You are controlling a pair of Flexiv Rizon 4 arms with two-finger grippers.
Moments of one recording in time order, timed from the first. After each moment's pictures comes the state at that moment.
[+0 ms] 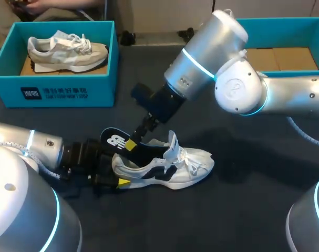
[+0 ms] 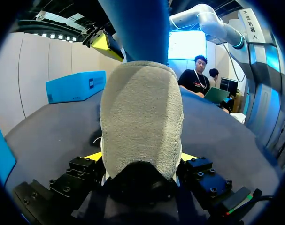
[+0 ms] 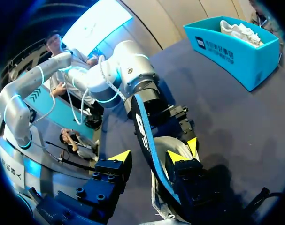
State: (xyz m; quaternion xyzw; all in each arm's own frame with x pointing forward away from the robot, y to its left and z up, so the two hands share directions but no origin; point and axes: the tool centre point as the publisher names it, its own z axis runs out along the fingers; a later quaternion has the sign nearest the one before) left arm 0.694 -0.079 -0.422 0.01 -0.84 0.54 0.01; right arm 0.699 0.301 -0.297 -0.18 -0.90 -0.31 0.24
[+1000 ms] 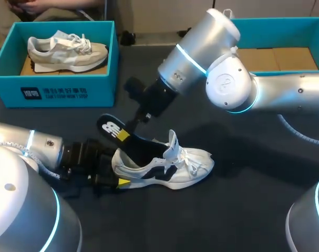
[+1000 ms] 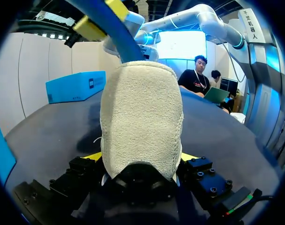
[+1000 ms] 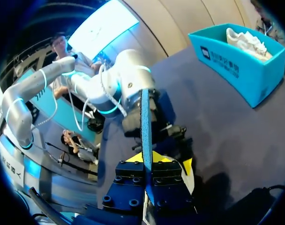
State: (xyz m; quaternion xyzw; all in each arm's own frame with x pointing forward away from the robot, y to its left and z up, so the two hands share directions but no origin) left arm 0.694 -0.079 -0.422 0.01 -0.84 0.54 0.01; right arm 0.725 0.329 -0.284 -0.16 -0.89 -0.35 0.24
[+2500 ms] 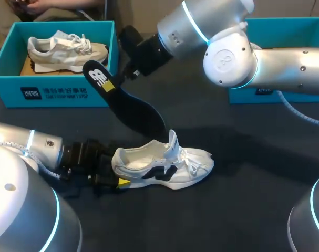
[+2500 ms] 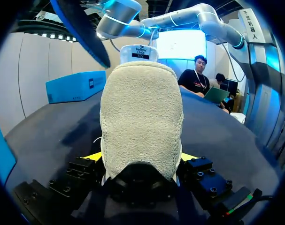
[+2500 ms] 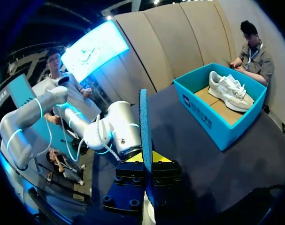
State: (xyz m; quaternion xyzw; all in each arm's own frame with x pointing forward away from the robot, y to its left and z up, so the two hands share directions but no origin) left arm 0.694 -0.079 -0.422 0.01 -0.84 0.54 0.01; right arm 0.798 0.355 -0.183 -0.20 -0.87 -0.43 0.14
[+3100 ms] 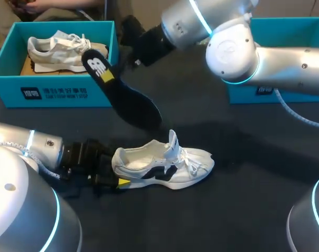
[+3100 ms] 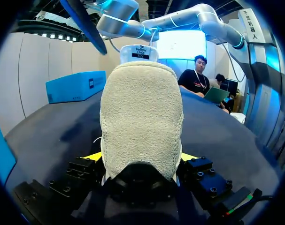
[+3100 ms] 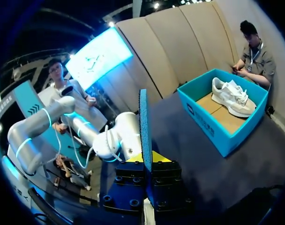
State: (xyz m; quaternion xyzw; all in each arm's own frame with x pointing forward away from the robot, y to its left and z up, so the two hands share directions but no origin) left arm 0.694 -0.079 -0.422 0.01 -0.84 0.54 0.01; right arm 0.810 0.355 -0.147 -0.21 -0.85 -0.46 0.18
